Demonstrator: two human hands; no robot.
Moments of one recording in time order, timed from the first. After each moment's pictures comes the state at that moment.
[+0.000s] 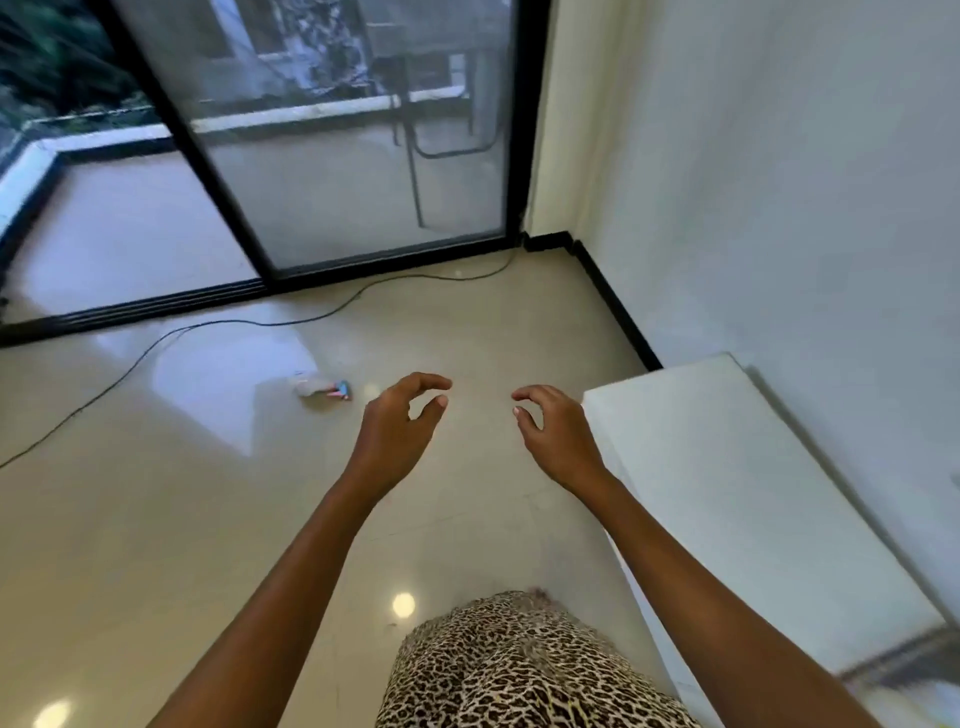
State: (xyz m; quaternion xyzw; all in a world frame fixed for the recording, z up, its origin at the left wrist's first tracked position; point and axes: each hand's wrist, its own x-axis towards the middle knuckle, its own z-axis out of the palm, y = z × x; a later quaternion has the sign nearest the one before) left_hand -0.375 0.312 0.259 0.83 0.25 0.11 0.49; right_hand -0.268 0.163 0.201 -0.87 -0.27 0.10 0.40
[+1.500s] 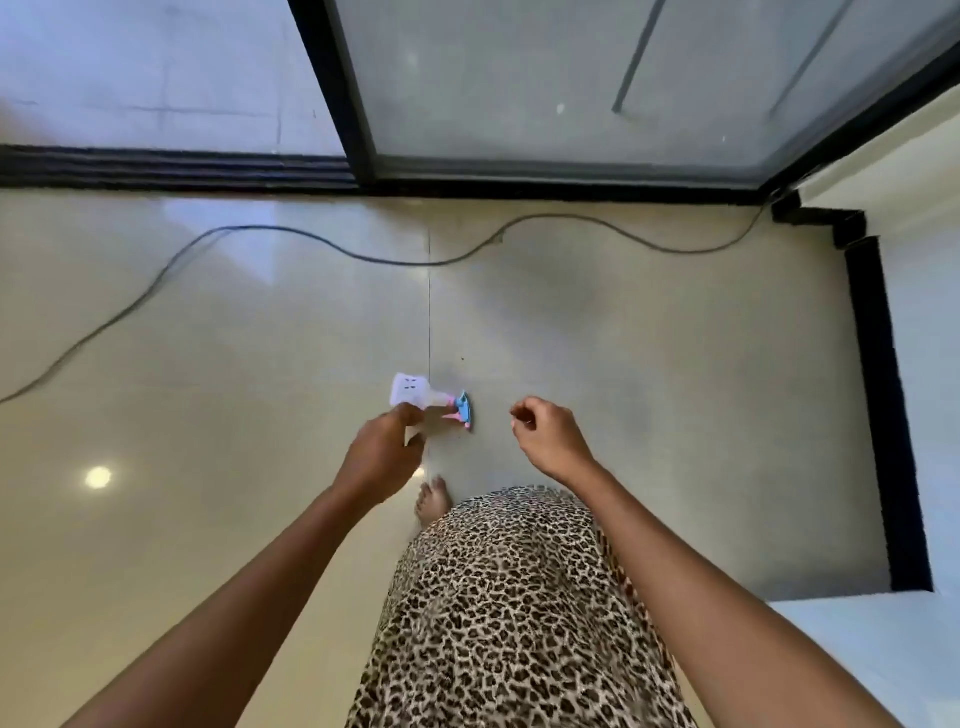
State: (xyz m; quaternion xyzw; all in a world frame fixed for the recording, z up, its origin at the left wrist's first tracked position) left_hand -0.155 0.999 -0.030 0.78 0.43 -0.16 0.43; right_hand -0.011 0.862 -0.059 -0.86 -0.19 0.42 0.19
